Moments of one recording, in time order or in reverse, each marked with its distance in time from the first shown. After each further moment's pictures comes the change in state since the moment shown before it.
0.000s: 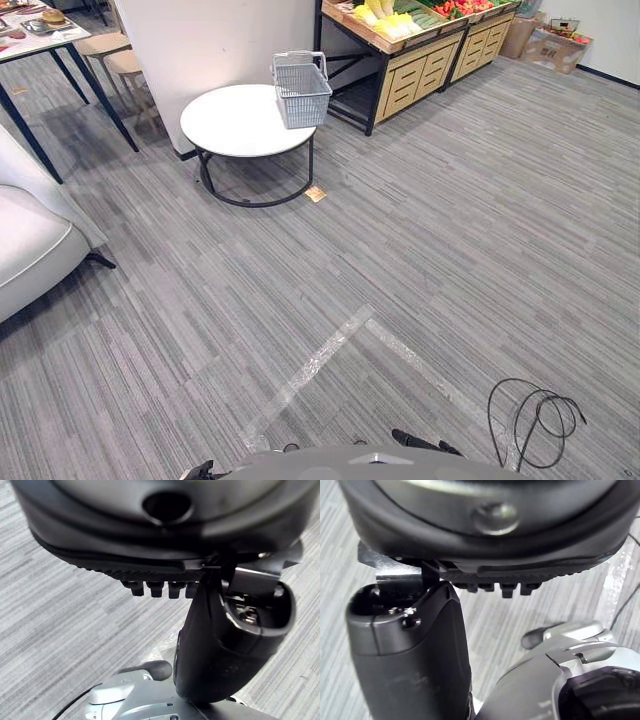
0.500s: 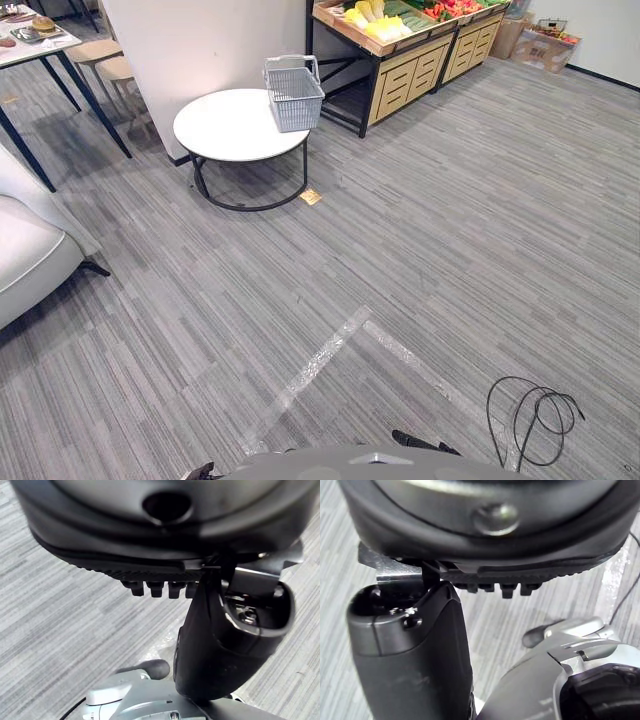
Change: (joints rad) left arm 0.000 -0.003 0.001 0.007 -0.009 0.001 0.000; right arm -0.003 -0.001 -0.008 0.000 -0.019 0.014 0.005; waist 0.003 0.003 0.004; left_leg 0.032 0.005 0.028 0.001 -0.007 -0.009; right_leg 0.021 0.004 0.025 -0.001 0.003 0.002
